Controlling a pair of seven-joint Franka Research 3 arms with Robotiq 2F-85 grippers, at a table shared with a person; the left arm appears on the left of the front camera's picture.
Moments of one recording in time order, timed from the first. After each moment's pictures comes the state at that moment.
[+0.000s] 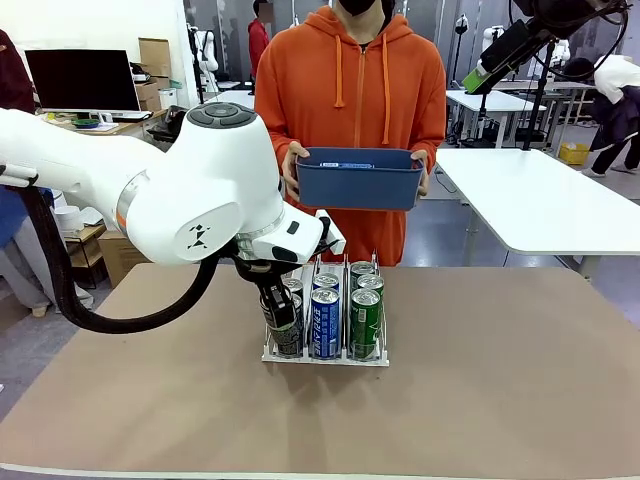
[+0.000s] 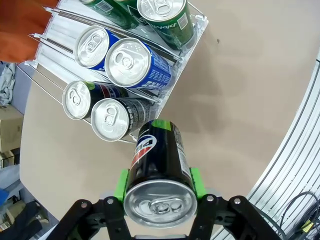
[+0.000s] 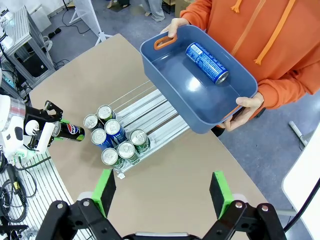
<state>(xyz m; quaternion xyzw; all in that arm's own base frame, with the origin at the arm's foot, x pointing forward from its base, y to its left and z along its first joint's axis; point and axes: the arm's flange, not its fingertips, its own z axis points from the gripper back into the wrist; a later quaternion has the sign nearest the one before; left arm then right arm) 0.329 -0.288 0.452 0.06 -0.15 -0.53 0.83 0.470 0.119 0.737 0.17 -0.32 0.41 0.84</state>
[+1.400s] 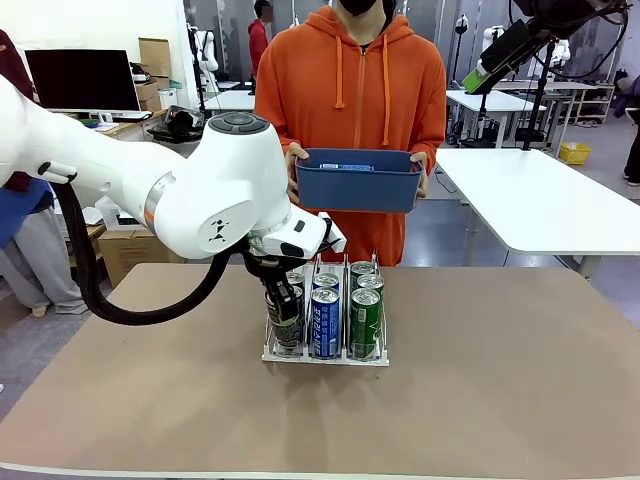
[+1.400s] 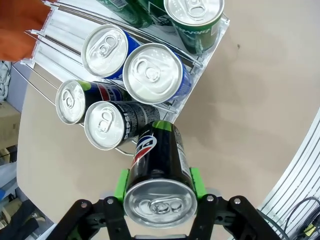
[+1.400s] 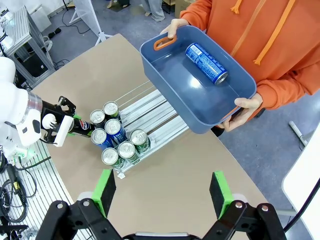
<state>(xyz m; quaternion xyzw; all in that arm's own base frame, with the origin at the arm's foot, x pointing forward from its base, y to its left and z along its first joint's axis) 0.373 -0.291 0.432 0.06 -0.14 -0.52 0.84 0.470 0.119 0.737 0.17 -0.32 0.41 0.84</state>
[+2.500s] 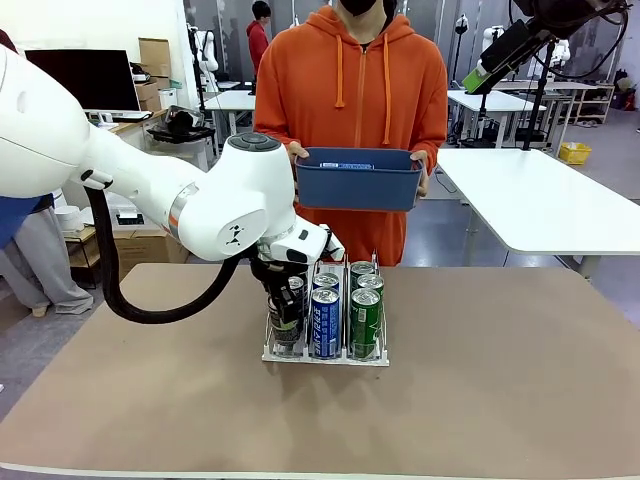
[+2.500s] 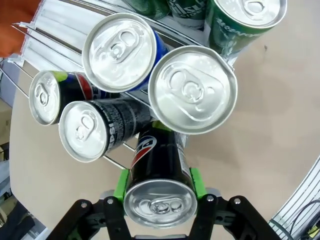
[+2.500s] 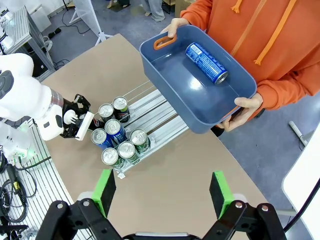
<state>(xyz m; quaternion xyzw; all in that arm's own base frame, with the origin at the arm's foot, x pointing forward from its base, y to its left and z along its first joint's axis) 0.416 -0.291 0.396 0.06 -0.11 -0.52 0.84 0.470 0.119 0.737 0.17 -0.32 0.41 0.84</state>
